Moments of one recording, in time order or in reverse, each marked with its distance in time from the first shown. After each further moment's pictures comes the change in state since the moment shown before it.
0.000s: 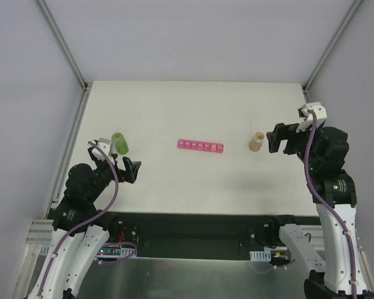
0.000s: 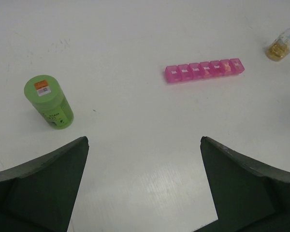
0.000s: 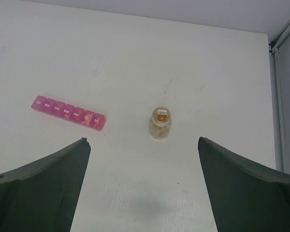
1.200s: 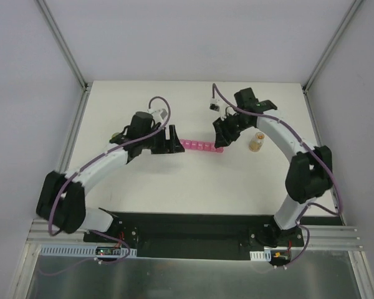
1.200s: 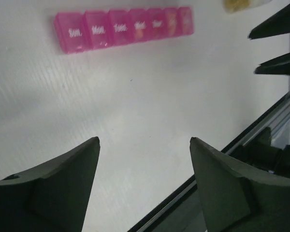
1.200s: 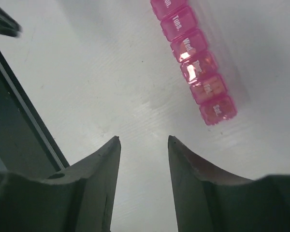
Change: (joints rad) left arm -0.194 1.175 0.300 0.306 0.295 -0.436; right arm 0.319 1.086 0.408 -0.248 -0.468 -0.341
